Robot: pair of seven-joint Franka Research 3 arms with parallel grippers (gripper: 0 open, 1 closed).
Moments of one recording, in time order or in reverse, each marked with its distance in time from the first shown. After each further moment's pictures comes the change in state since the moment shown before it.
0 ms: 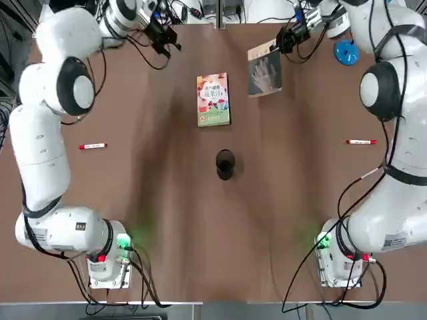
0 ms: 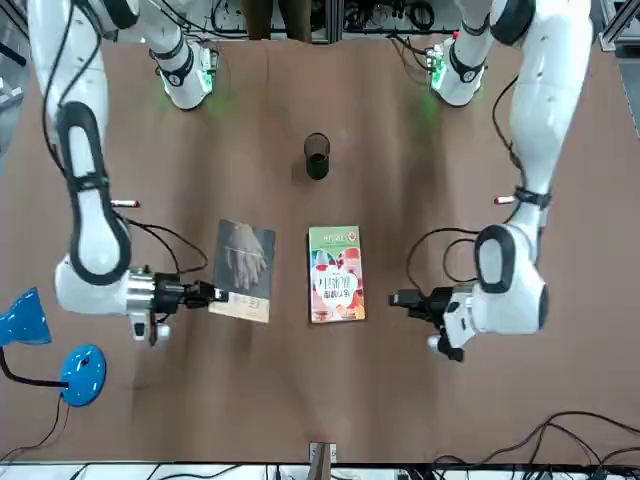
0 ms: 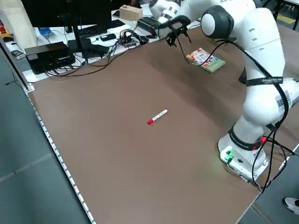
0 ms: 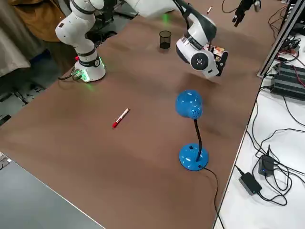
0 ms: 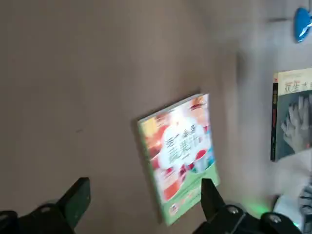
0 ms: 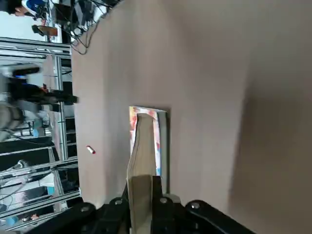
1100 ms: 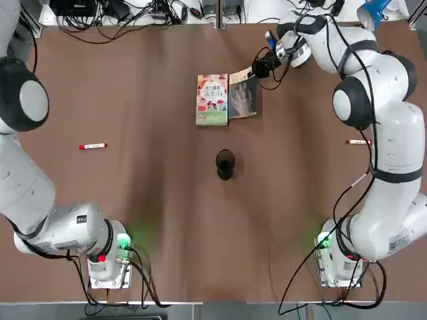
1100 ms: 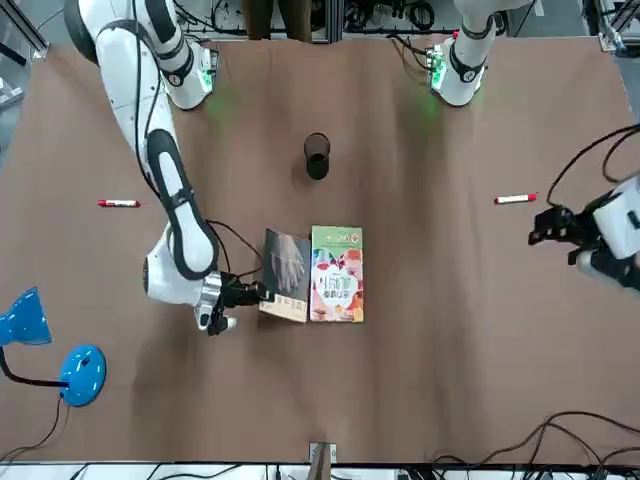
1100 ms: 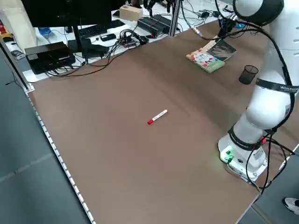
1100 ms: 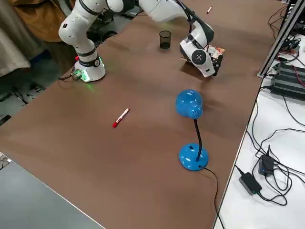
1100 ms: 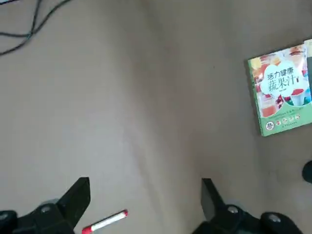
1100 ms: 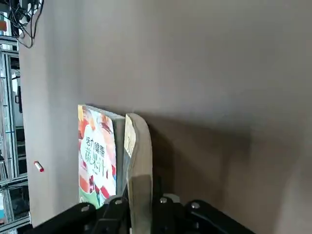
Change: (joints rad) left arm 0.154 -0.429 0.054 0.016 0.479 -0.359 -0.058; right arm 0.207 0.113 0.000 -0.030 0.074 0.307 -0.030
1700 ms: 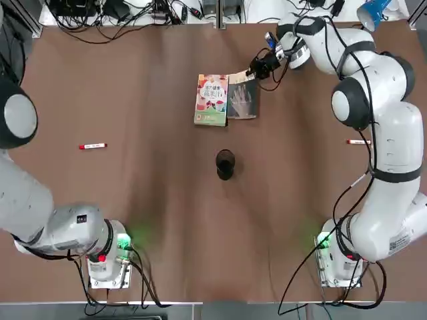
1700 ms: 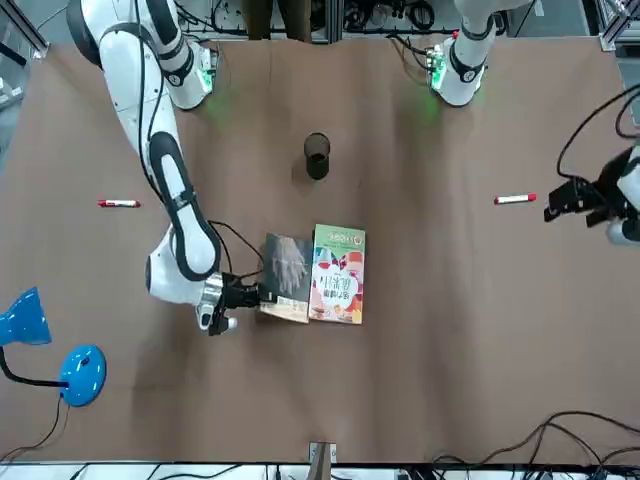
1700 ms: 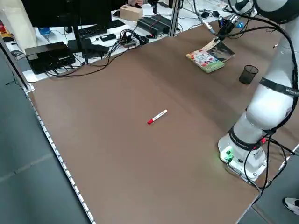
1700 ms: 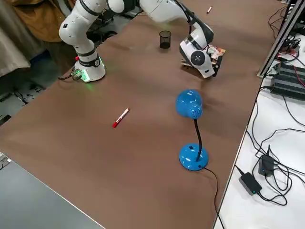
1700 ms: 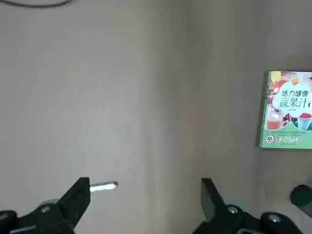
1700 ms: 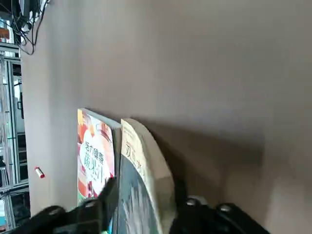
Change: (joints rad) left arm -0.004 -0.180 0.020 -0.167 0.031 -0.005 -0.217; right arm 0.002 0.007 -0.005 0.001 0.028 0.016 -0.009
